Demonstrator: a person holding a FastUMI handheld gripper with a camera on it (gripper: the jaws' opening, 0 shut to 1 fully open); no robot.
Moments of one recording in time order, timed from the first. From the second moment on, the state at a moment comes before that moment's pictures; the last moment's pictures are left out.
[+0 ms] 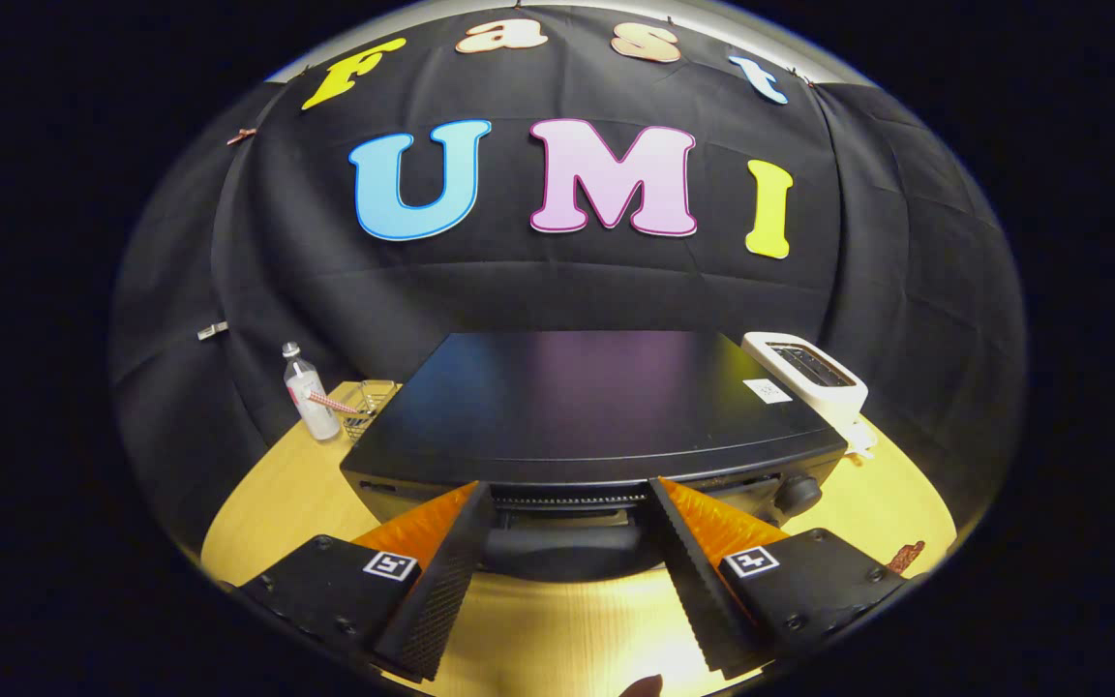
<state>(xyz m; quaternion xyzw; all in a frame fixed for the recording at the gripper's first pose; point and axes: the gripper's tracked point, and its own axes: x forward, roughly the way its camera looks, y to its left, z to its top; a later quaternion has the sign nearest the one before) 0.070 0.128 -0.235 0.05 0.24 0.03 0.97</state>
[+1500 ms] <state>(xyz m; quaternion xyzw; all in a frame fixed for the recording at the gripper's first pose) -0.050 0.132 -0.319 0.04 0.34 0.04 0.94</state>
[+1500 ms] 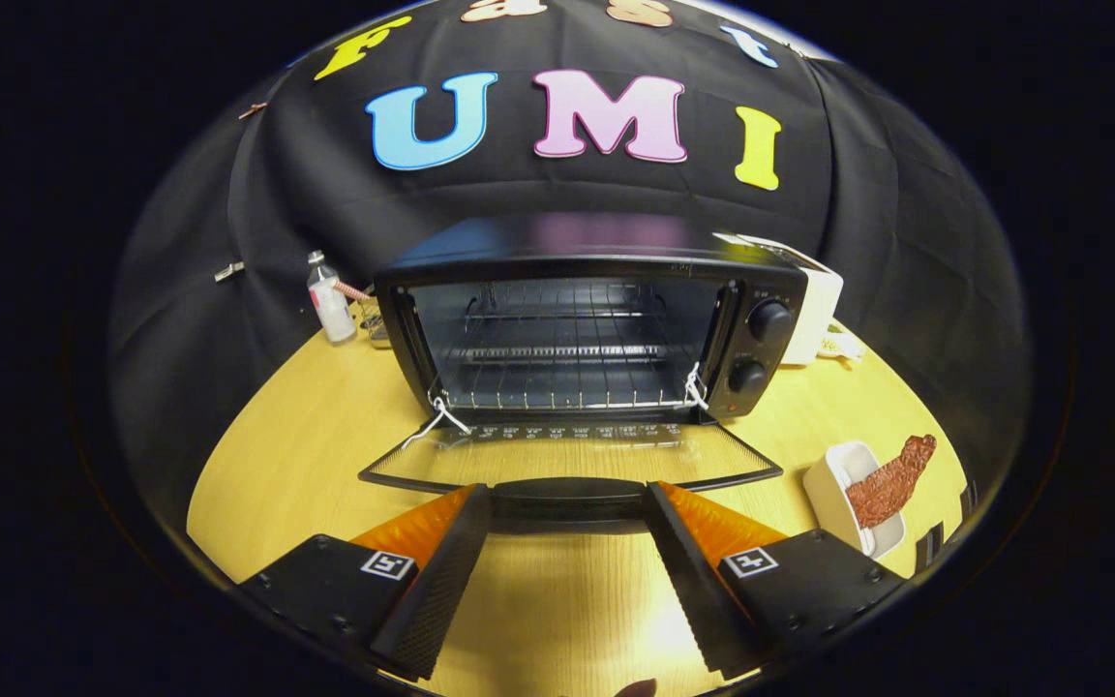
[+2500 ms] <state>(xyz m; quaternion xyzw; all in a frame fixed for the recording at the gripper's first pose) -0.033 0.128 -0.272 0.07 0.28 0.09 0.95</state>
